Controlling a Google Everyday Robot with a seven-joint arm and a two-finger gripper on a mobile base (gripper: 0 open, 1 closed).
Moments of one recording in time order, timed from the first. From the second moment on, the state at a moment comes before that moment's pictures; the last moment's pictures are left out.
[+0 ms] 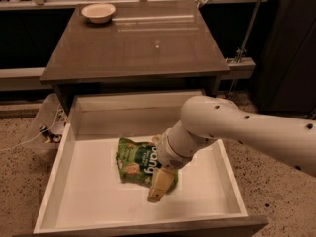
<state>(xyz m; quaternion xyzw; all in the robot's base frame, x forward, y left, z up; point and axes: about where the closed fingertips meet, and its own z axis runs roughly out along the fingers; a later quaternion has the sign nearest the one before) 0.441 0.011 0.670 -0.66 0.70 0.18 0.19</state>
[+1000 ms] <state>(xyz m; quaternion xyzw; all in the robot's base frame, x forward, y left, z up) 0.448 0.027 0.632 -0.65 0.73 0.14 0.16</state>
